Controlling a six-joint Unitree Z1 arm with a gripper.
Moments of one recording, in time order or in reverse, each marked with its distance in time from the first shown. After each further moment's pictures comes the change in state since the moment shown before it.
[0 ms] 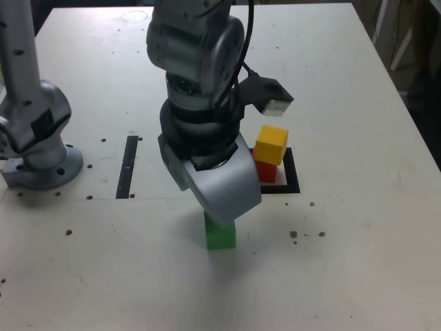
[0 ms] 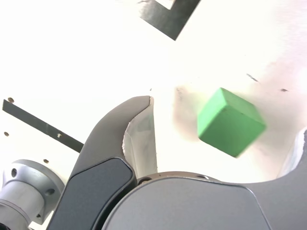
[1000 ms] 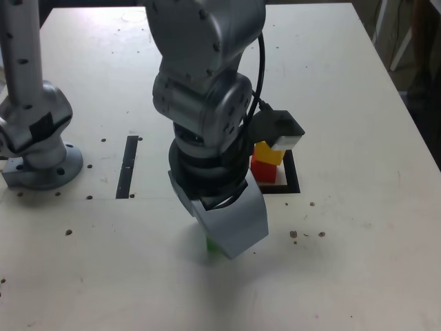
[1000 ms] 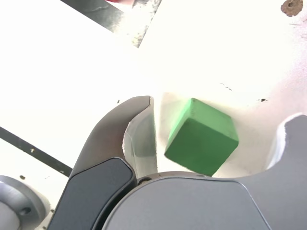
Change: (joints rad) arm -0.090 0.103 -0.017 -0.076 0.052 -0.069
